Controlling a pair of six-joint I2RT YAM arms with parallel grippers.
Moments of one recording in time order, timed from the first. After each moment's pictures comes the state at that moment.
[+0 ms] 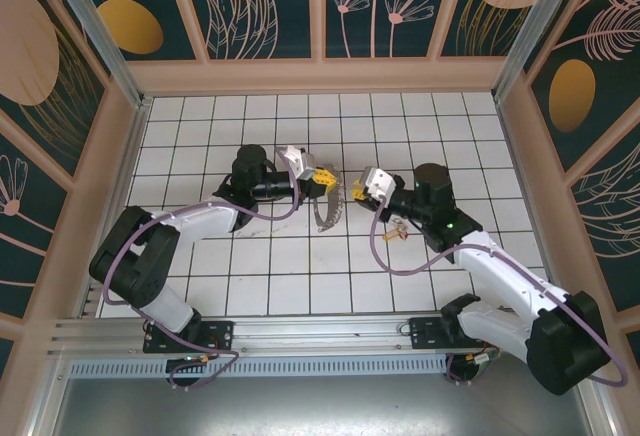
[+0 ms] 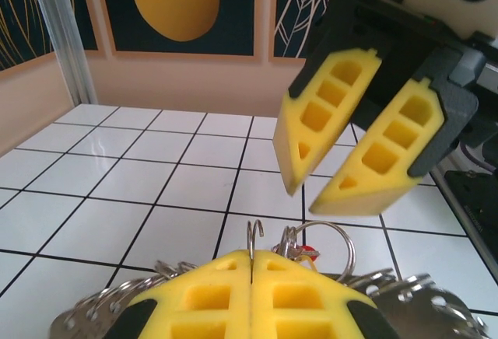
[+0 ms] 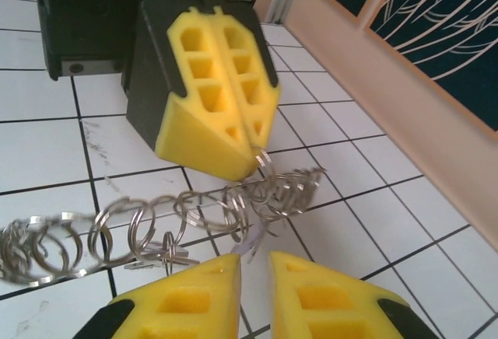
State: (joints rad) left arm -0.56 1.60 0.80 0.65 0.89 0.10; right arm 0.50 1.03 0.60 0.11 -0.51 -0.54
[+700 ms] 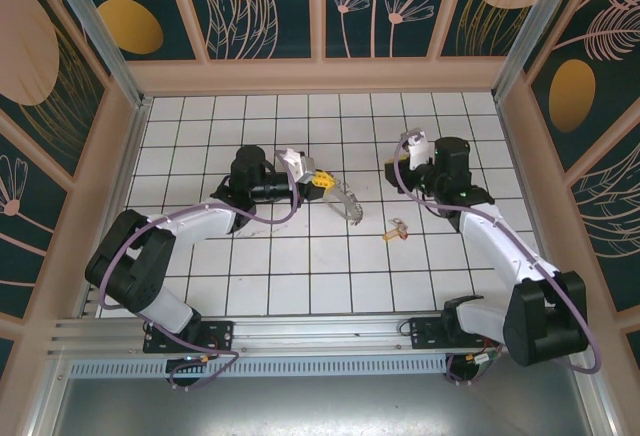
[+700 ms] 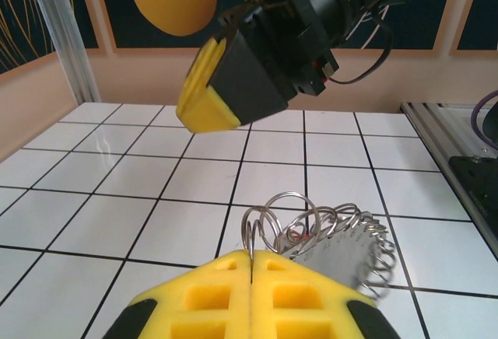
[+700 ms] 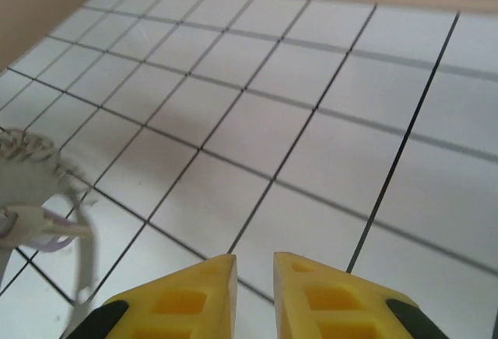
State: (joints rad) left arm -0.56 1.57 0.79 0.61 0.88 0.16; right arm 0.24 1.20 0.77 -0.12 -0.43 0.02
